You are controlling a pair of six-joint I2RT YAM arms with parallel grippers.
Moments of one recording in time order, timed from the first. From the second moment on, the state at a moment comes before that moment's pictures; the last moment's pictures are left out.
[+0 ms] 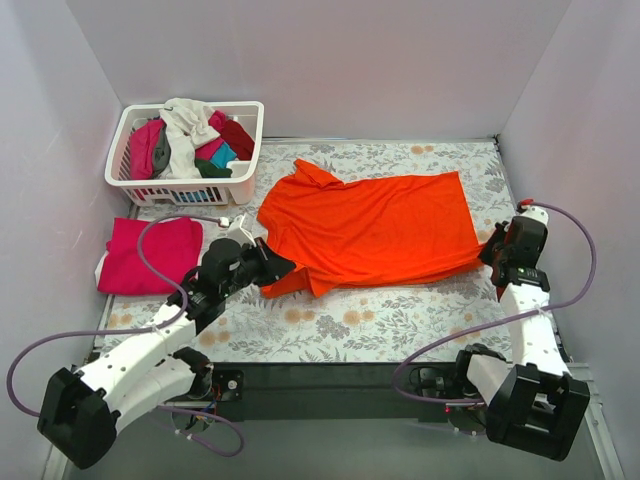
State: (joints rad) left arm -0.58 0.89 0.51 -0.02 0.14 -0.82; right arm -0.24 0.97 0.61 -0.26 0.03 0.25
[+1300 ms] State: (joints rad) left arm -0.59 0.62 0.50 -0.32 0.19 -0.87; right arm -0.24 0.65 0.59 -0.40 -0.02 0.23
